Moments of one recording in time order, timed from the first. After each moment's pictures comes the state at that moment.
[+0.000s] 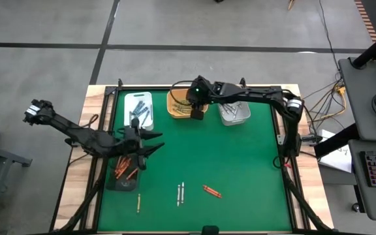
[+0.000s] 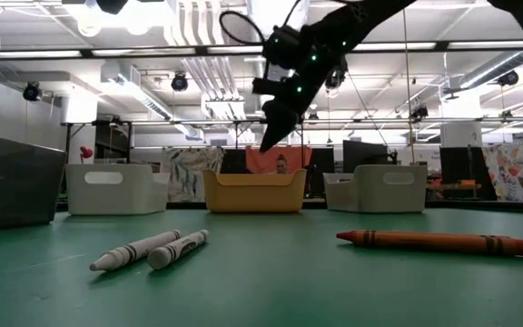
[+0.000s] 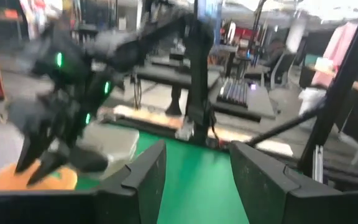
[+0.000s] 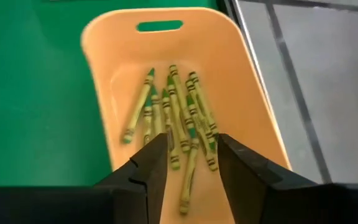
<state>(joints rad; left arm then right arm) -0.46 0.96 0.71 0.25 -0.70 -0.19 -0.40 1.92 1.53 -0.45 0.08 -0.32</state>
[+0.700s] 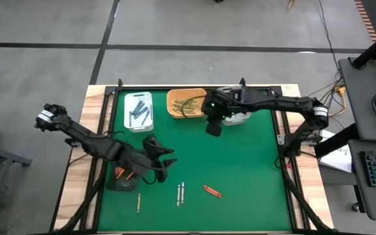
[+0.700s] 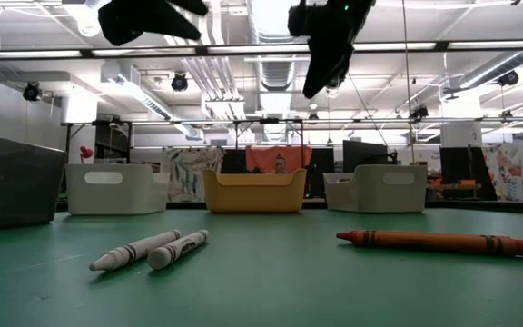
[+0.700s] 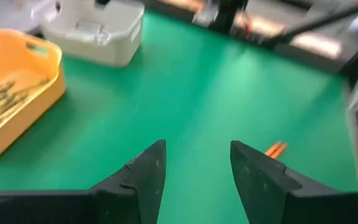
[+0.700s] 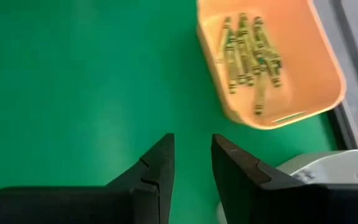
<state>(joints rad) -0.46 1.33 0.99 -0.30 -0.64 -0.63 -0.20 1.64 1.53 -0.91 0.07 -0.01</state>
